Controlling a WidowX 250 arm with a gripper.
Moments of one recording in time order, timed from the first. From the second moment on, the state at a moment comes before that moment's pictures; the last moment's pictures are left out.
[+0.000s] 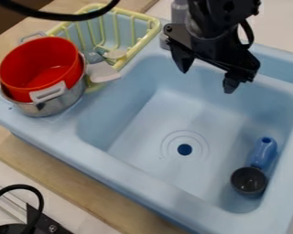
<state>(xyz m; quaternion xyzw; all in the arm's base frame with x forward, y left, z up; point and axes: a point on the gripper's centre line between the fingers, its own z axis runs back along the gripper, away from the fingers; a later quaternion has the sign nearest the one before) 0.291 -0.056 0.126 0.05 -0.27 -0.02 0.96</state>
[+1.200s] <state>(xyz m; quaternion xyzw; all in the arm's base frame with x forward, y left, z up) 0.257 -0.089 0.122 -0.07 -0.16 -0.52 0.84</state>
